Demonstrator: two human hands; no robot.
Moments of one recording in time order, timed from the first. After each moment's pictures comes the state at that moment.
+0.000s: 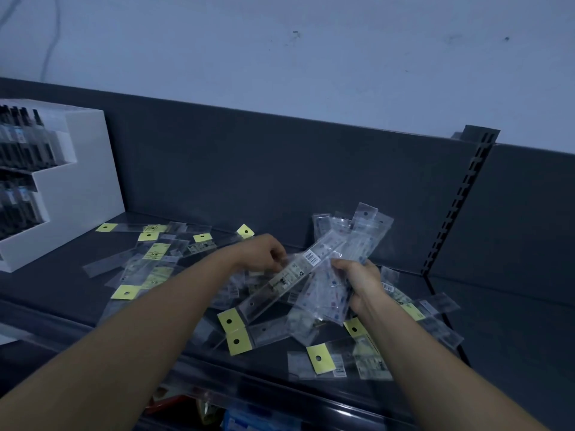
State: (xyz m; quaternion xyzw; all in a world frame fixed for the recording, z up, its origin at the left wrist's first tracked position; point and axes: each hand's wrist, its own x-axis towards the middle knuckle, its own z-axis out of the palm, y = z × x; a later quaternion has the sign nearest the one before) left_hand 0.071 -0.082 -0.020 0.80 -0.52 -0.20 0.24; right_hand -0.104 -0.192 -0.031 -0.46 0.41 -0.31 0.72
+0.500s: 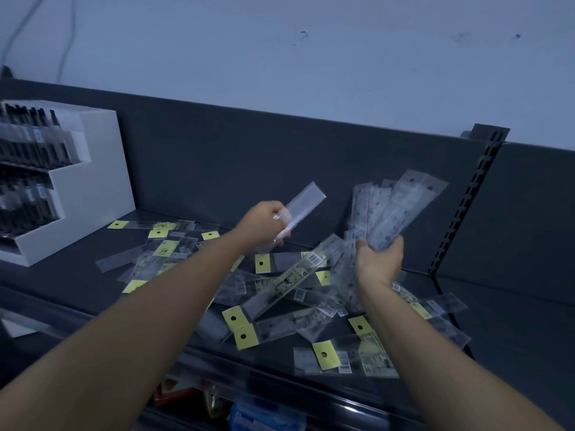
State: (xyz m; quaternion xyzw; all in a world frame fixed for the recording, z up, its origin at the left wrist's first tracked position) left_hand 0.054 -0.075 0.019 0.76 -0.40 -0.15 0.50; right_hand -0.105 -0.191 -0.015 -0.55 0.44 -0.50 0.51
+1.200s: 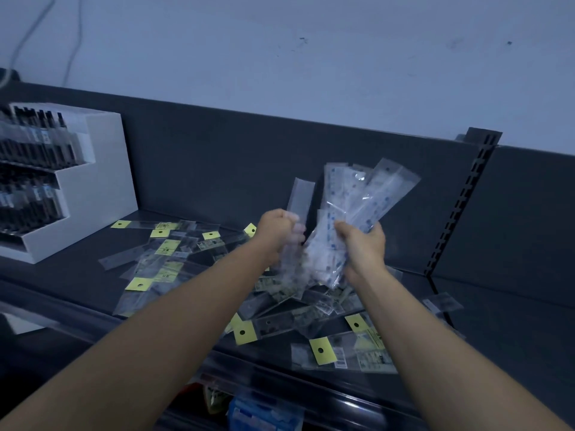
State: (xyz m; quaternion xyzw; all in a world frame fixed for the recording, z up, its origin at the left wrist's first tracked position) left_hand 0.022 -0.093 0.014 0.68 -0.23 -0.24 0.66; right_hand -0.091 -0.175 0.014 -0.50 0.32 -0.44 0.67
